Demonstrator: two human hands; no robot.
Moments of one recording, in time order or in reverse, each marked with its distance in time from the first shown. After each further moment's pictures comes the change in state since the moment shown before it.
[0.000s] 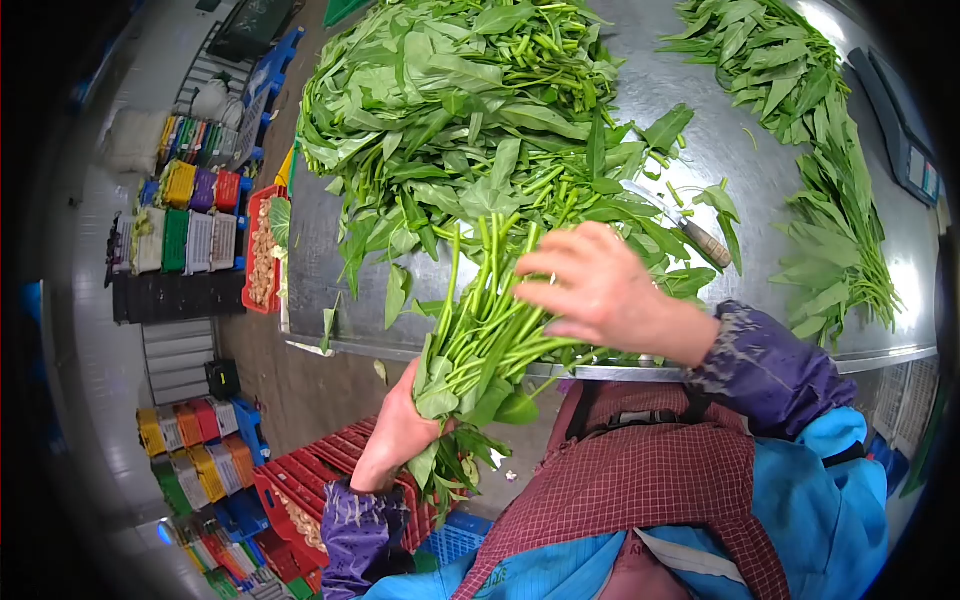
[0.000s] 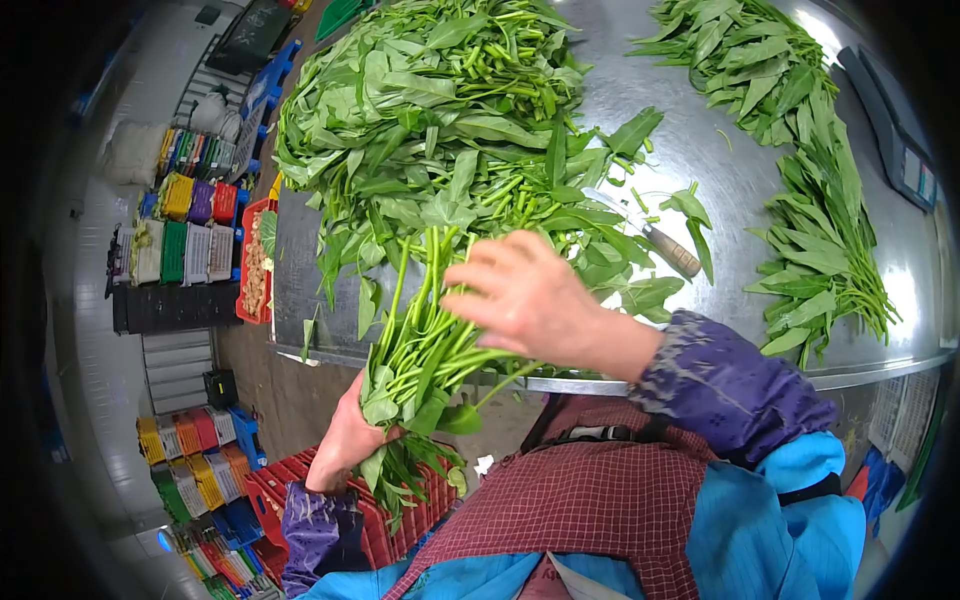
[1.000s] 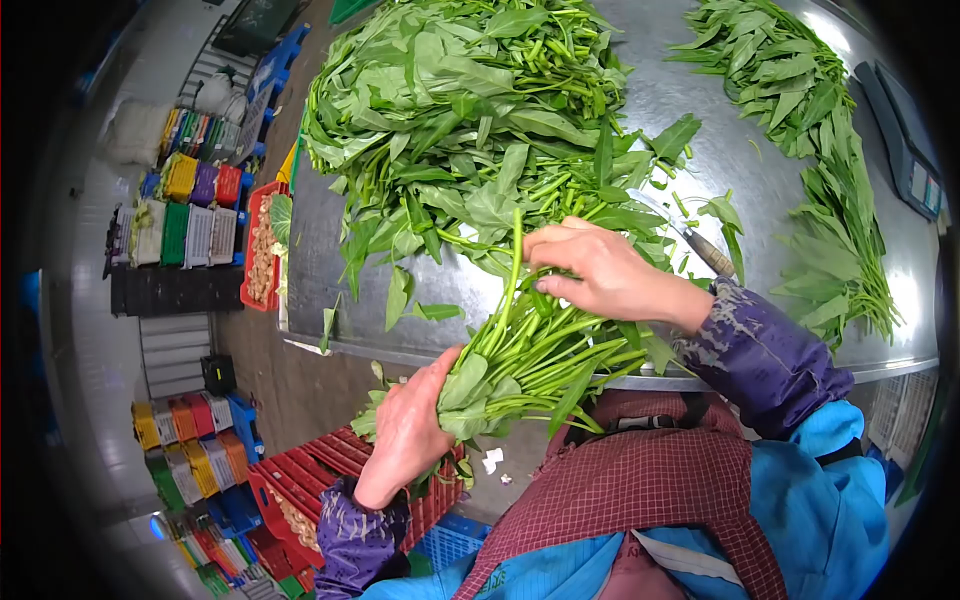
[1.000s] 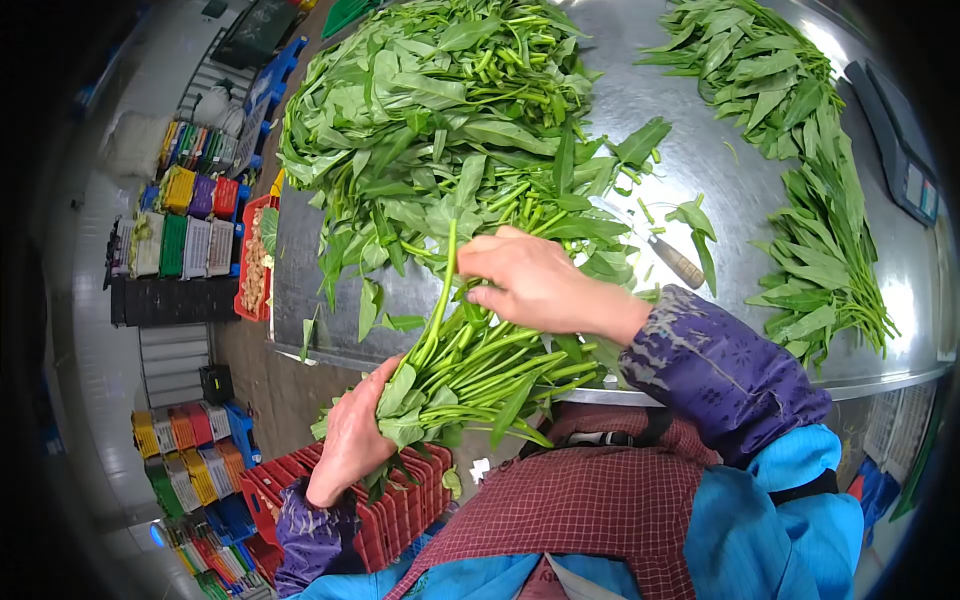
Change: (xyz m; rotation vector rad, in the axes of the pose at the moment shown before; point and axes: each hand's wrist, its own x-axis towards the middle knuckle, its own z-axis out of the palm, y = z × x) left_hand -0.001 0.034 0.002 0.547 0.062 0.199; right_hand 0.015 0.031 0.020 0.278 -0.026 0.213
